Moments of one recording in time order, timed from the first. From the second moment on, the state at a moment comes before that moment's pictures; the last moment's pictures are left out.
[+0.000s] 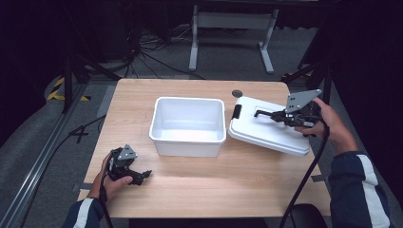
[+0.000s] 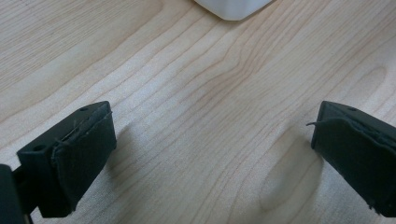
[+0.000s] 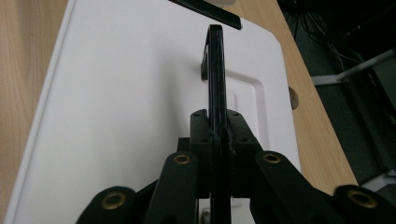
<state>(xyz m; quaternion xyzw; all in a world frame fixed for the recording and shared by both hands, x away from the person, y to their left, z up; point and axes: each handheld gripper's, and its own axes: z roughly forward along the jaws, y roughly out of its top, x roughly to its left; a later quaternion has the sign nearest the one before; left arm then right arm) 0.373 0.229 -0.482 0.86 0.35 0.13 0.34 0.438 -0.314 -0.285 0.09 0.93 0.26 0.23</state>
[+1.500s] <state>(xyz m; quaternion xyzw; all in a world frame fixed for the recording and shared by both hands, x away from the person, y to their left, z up) 0.373 0.229 -0.482 0.86 0.35 0.13 0.35 0.487 -0.323 -0.379 0.16 0.93 0.26 0.17</state>
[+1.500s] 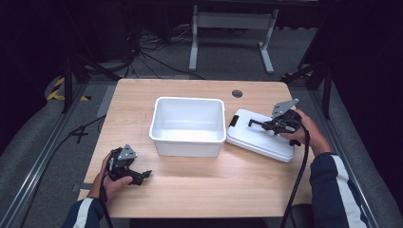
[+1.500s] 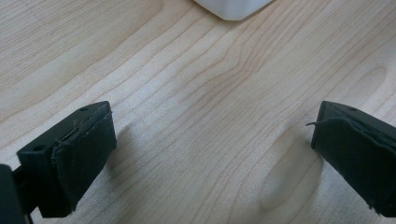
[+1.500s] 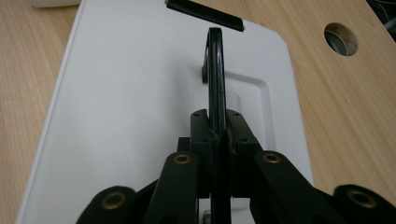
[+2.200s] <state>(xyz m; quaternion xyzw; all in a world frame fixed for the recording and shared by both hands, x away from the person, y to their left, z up) 0.374 0.229 -0.482 0.86 0.34 0.13 0.35 0.490 -0.334 -0.400 0.20 0.92 0.28 0.17</state>
